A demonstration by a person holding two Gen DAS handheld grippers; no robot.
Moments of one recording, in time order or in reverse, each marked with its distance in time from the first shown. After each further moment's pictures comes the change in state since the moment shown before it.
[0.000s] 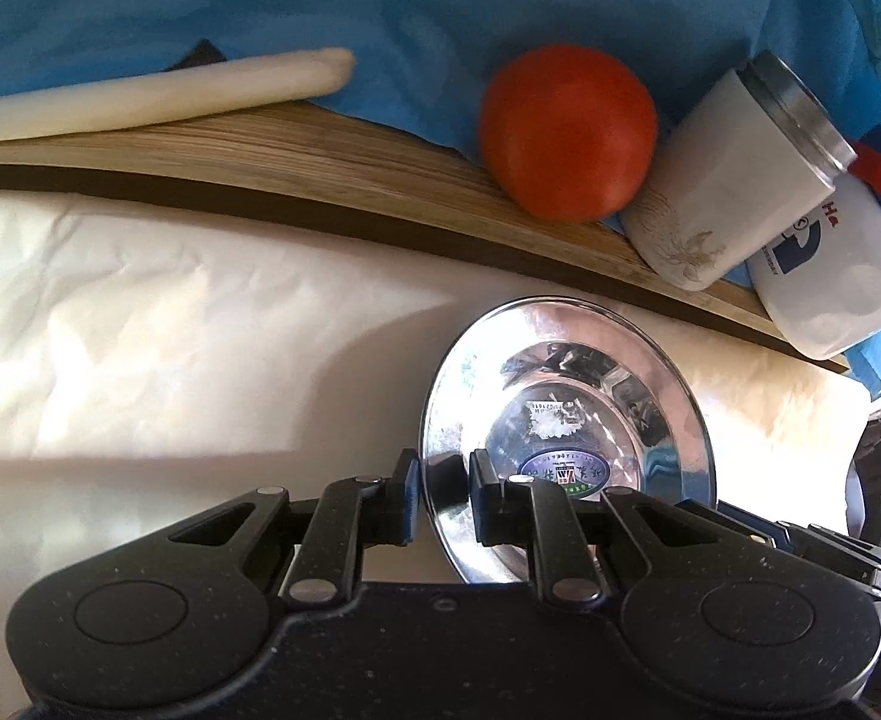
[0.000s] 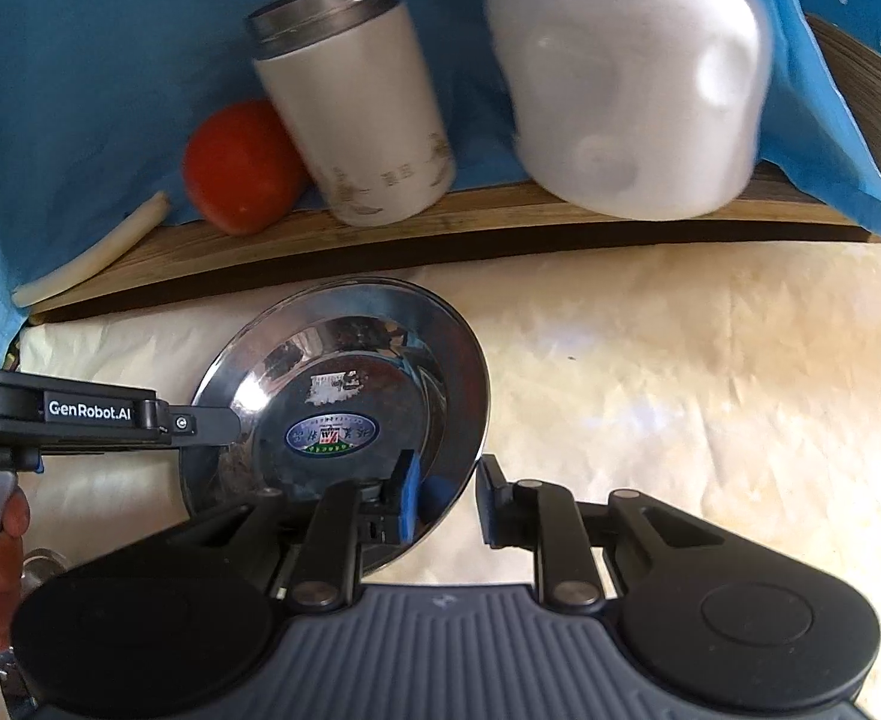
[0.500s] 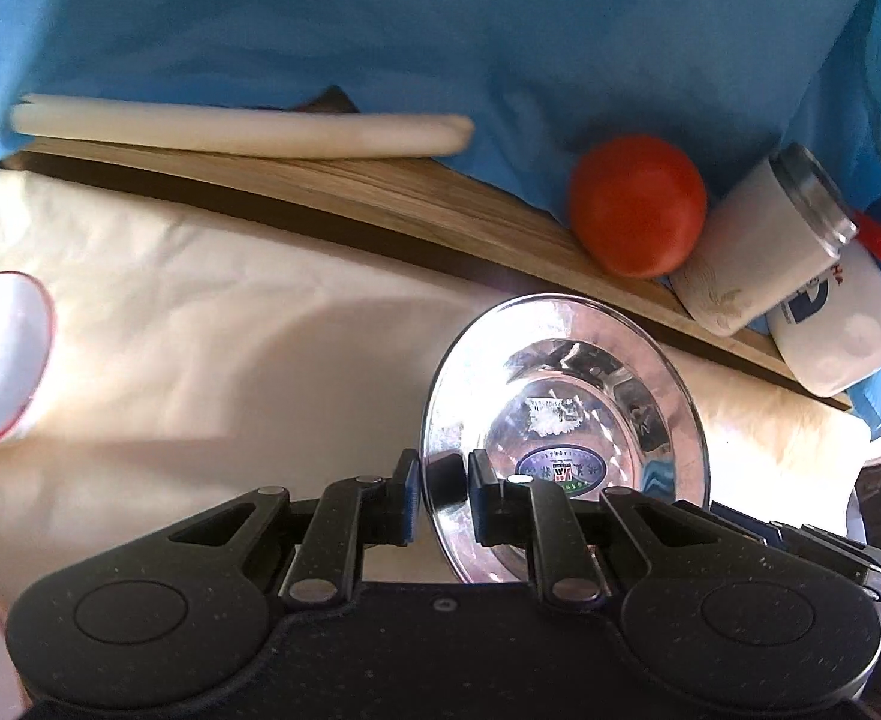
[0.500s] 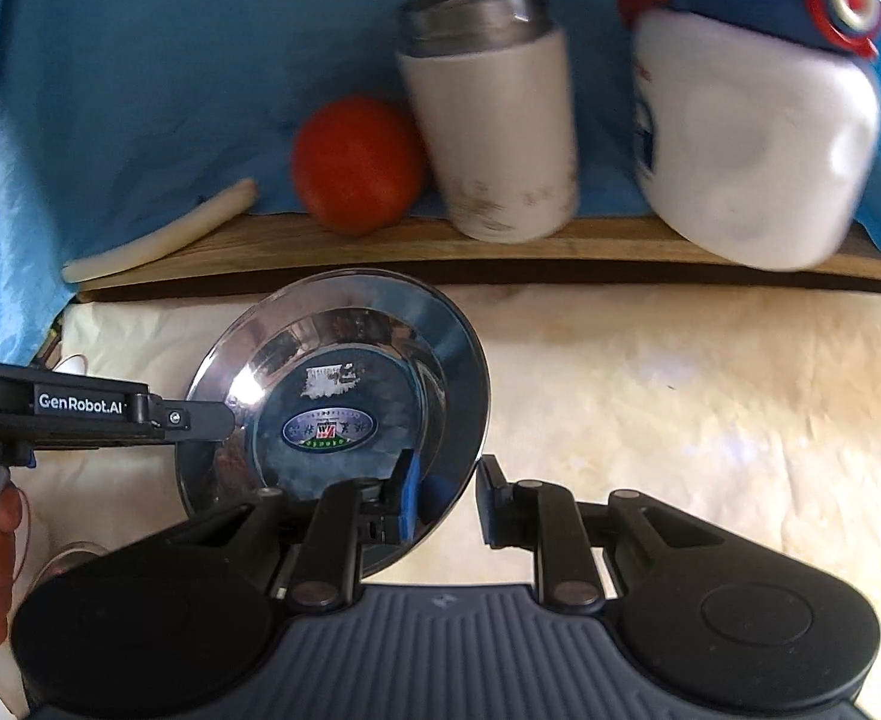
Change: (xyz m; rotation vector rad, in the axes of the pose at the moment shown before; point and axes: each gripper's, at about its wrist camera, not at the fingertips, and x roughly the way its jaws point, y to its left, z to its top) left arm -0.024 0.001 -0.014 -0.059 -0.077 0.032; right arm -0.003 0.005 -0.008 -0.075 -0.031 0.031
